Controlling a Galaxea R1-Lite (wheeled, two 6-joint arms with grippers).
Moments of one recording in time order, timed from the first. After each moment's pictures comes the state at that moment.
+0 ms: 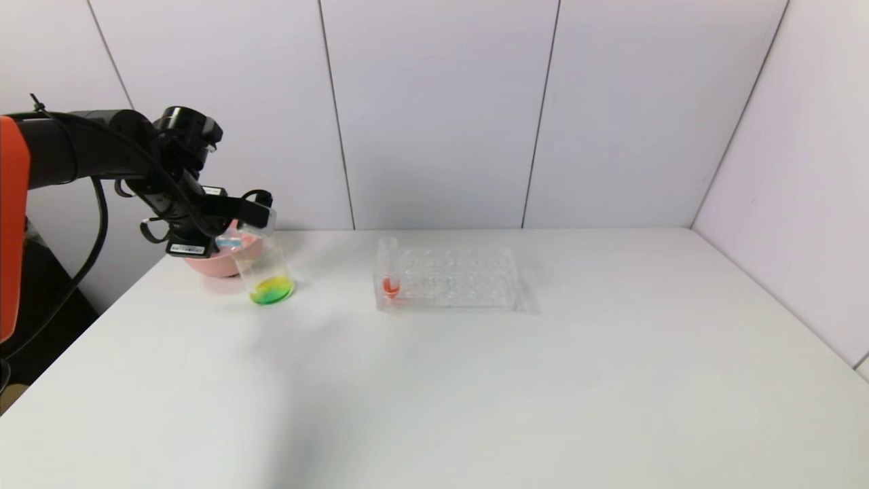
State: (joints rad) left arm 0.02 2.17 -2.02 0.73 0.20 1.56; right arm 0.00 0.00 0.00 0.00 -0.04 0.09
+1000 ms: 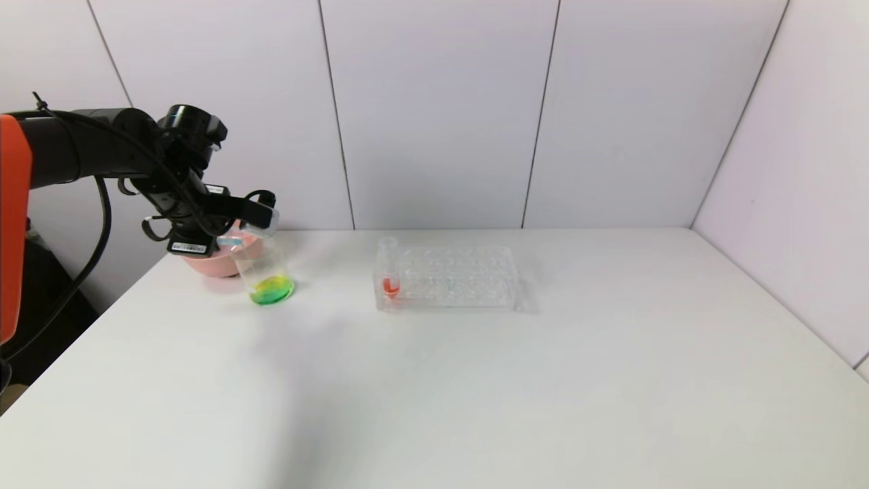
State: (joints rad) left arm 0.00 2.16 -2.02 0.73 0.24 1.57; right arm 0.00 0.00 0.00 0.00 -0.04 0.09
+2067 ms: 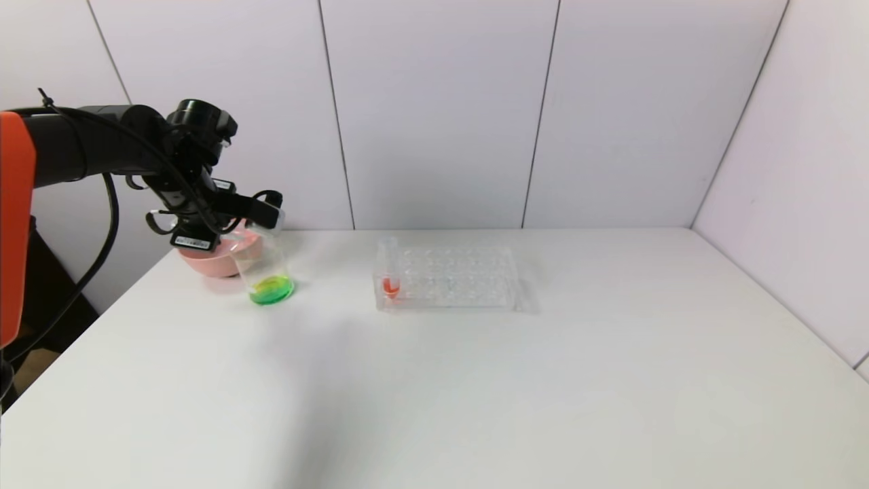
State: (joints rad) left arm -0.03 2.15 -2.02 0.70 0.32 1.60; right arm 0.00 0.00 0.00 0.00 -0.04 0.09
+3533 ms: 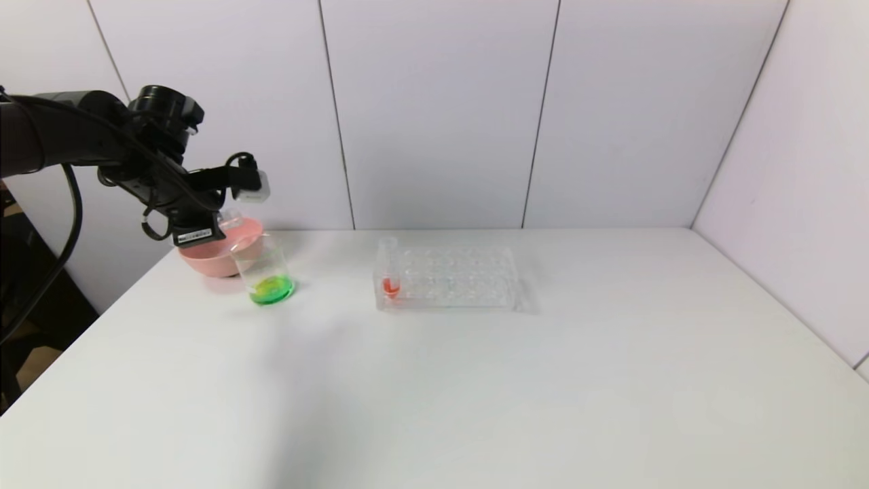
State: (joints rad) left arm 0.04 2.11 -2.01 0.72 0.04 1.16; right arm 0.00 0.00 0.00 0.00 -0.04 0.09
